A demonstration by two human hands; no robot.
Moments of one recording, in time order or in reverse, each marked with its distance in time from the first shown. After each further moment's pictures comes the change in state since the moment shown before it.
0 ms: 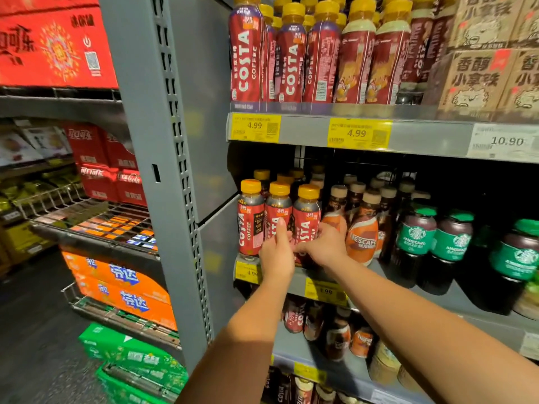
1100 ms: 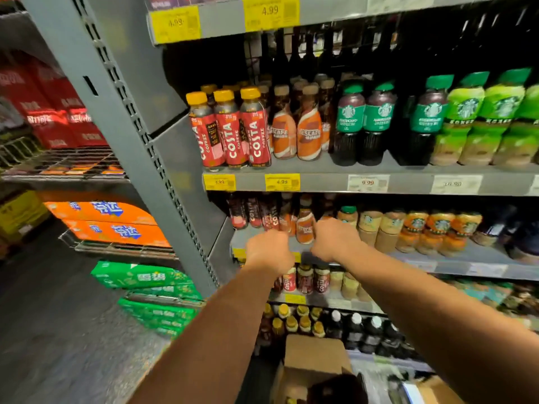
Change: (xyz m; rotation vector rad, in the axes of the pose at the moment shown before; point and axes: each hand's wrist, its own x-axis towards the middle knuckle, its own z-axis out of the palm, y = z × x) left_hand -0.156 -0.075 -0.024 1.538 -0.594 0.327; right_hand -0.179 0.103 -0.050 -0.965 -0.302 0.015
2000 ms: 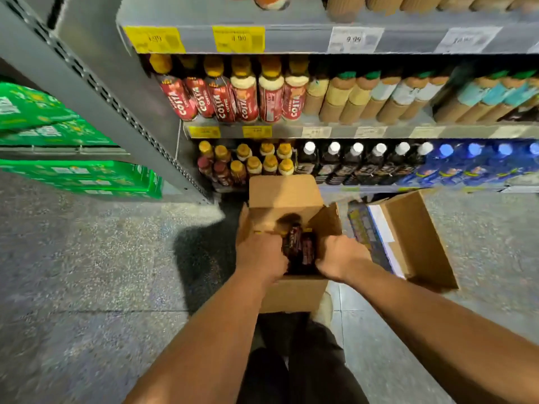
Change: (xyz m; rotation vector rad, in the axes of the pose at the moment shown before) left_hand -0.106 0.018 0.355 -0.244 -0.581 0.064; right_hand -0.133 0.026 0.361 0.220 -0.692 0.321
